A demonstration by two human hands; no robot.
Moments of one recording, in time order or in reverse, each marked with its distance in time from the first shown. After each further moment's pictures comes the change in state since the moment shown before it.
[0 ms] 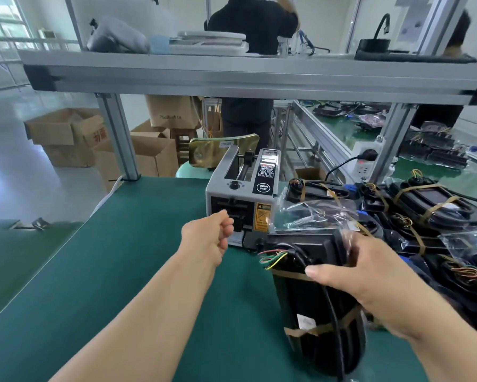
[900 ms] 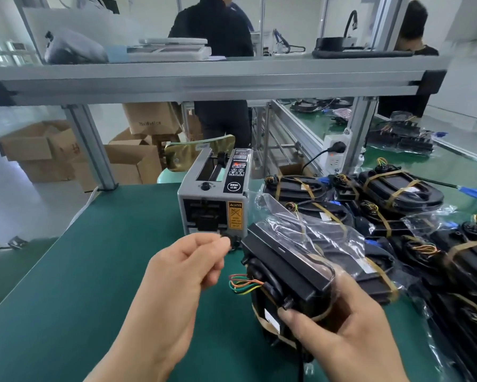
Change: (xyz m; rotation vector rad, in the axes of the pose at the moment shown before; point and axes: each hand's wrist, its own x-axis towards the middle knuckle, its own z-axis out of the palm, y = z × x) left_hand -0.144 -0.020 -0.024 0.202 -0.350 0.497; right_hand -0.062 0.030 0.042 0.337 0.297 -0.318
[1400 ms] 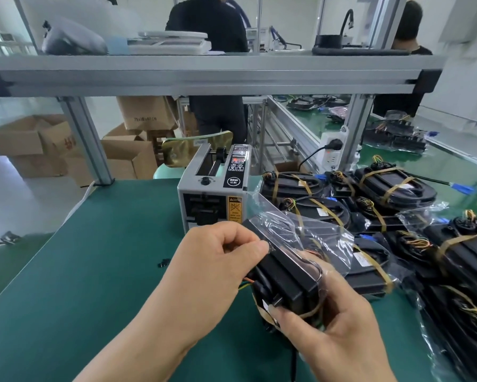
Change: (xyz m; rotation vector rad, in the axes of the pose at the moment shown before) left_hand -0.002 0.017 0.013 0.370 -0.210 0.117; right_hand -0.006 0.011 0.012 -0.098 0.037 -0.139
